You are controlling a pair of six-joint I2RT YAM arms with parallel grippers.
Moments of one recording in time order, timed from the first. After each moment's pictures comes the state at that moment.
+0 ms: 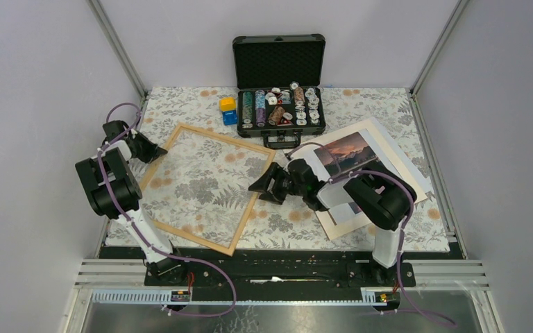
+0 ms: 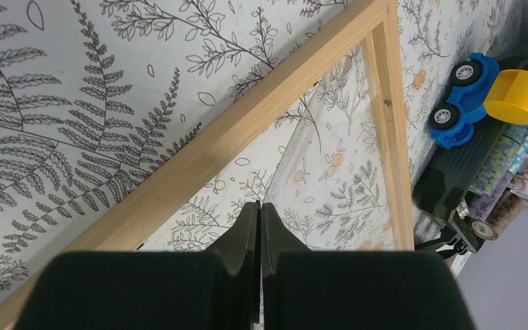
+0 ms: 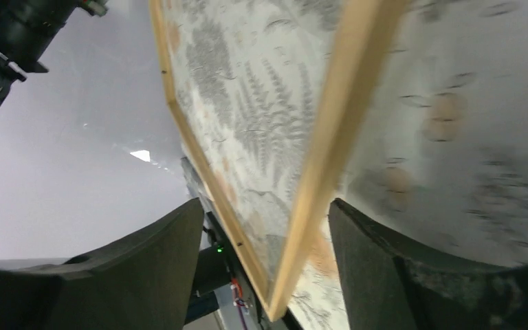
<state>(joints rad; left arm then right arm) 0.48 1.91 1.21 -0.25 0.50 -0.55 0.78 1.89 0.74 0.67 -0.34 1.27</state>
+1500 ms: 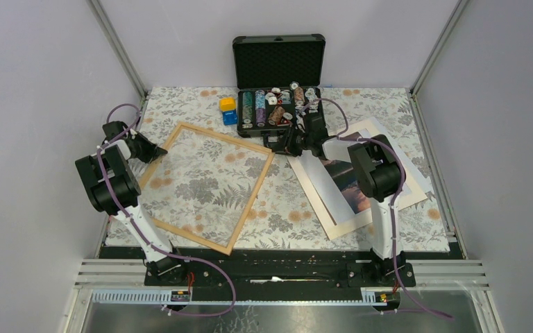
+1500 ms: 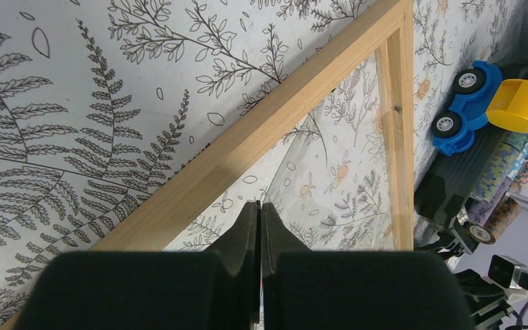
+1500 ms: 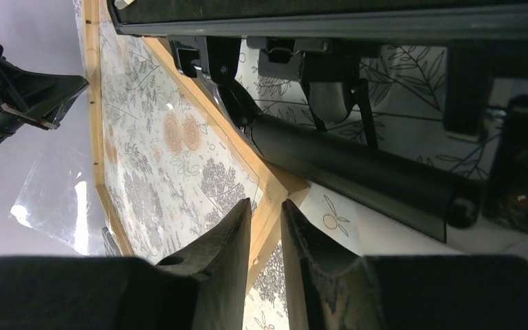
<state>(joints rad) 0.49 1.97 1.25 -0.24 0.53 -0.55 0.42 2.16 1.31 0.19 -0.49 0.77</state>
